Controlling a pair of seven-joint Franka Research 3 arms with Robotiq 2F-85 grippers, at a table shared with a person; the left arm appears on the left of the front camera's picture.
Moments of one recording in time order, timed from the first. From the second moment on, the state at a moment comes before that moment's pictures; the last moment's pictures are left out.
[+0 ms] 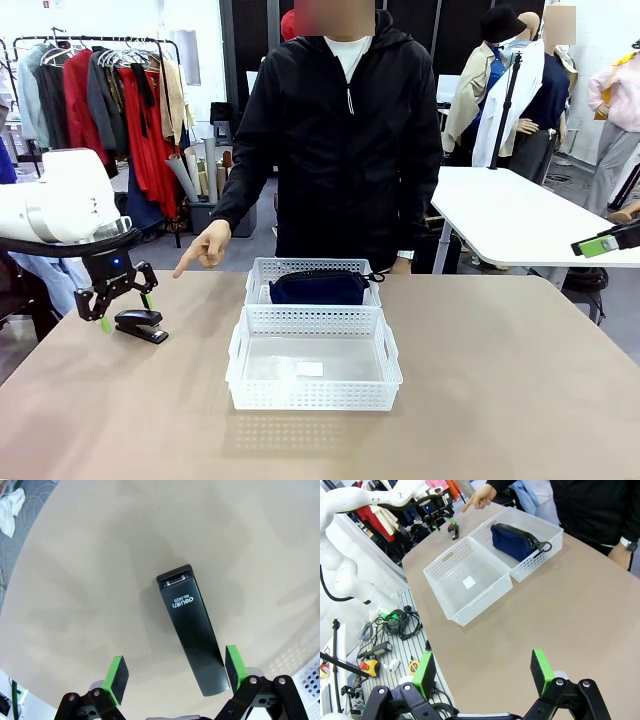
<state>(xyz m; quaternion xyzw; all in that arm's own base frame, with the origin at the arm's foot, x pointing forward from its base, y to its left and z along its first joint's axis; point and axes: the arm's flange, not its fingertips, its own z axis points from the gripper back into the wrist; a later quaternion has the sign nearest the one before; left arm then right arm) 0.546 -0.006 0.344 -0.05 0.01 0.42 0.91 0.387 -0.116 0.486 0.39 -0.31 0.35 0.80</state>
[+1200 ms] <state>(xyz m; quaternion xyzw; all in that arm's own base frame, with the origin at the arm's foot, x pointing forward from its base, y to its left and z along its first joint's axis) 0.564 -0.016 0.320 -0.05 -0.01 0.42 0.91 0.387 -0.116 0.486 0.39 -0.31 0.35 0.80</state>
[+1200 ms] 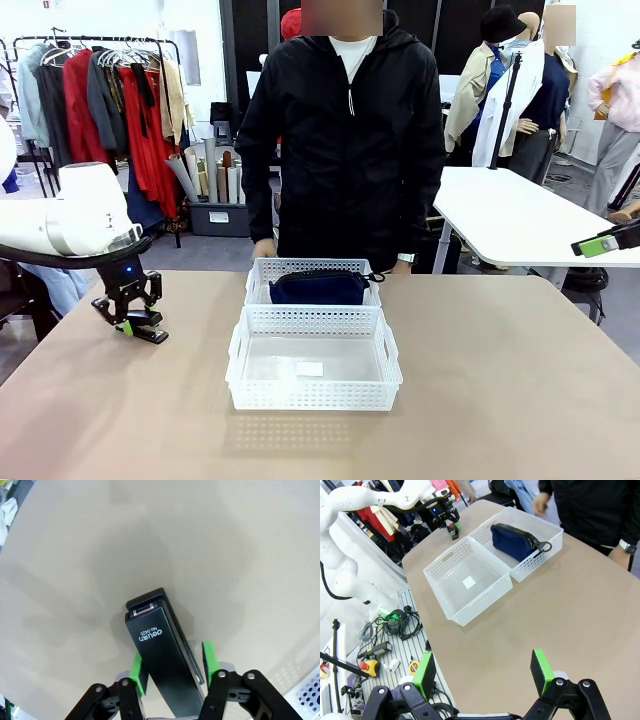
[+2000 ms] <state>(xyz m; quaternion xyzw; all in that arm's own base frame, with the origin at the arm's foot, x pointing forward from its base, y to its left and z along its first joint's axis) 0.565 -0.017 0.321 -0.05 0.00 0.41 0.91 0.387 -0.116 0.486 0.39 -0.31 0.35 0.80</state>
